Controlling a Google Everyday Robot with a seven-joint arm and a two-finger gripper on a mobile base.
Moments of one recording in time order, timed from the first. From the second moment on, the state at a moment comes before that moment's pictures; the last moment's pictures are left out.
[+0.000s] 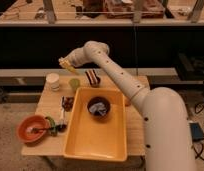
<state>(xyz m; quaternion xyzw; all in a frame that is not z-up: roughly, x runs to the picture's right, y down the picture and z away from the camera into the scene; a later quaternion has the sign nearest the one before) -0.212 -0.169 0.834 -0.17 -0.38 0.29 0.86</state>
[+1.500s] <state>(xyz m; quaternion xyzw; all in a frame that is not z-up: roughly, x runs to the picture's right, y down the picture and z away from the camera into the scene) -0.214 -0.142 0.890 -0.20 -0.41 0.27 0.85</state>
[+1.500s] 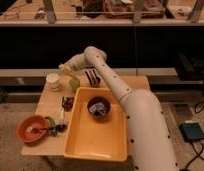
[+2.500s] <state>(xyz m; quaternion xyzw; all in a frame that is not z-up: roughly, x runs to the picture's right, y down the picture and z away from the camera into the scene) -0.210 -0.136 0.901 -0.20 -0.42 0.24 0.85</state>
